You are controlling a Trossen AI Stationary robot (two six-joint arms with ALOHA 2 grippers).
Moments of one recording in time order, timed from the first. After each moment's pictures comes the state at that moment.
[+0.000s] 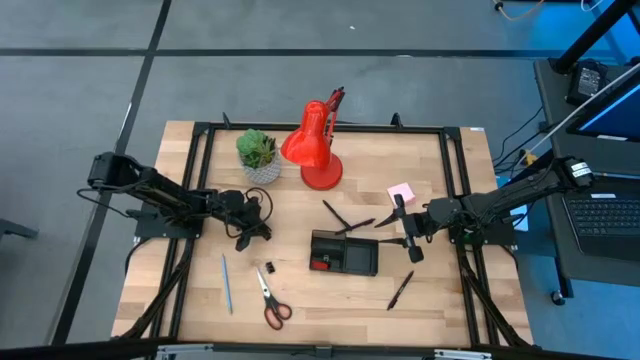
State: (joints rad) left arm 0.05 1.31 0.05 0.65 0.23 -0.24; right arm 0.26 0.90 0.27 0.31 0.06 -0.12
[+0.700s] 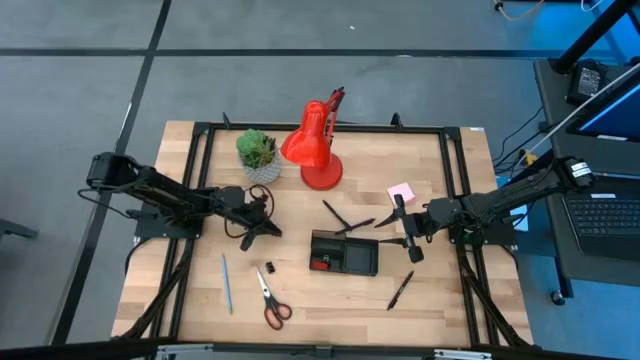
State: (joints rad) left arm 0.03 1.29 0.13 0.75 0.29 -0.22; right arm 0.26 0.90 0.27 0.31 0.06 -0.12
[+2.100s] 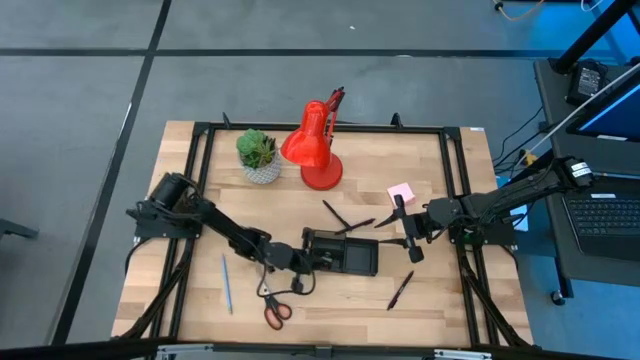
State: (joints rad) left arm -0.39 1.90 0.78 0.75 -0.34 0.21; right arm 0.26 0.90 0.27 0.30 0.06 -0.19
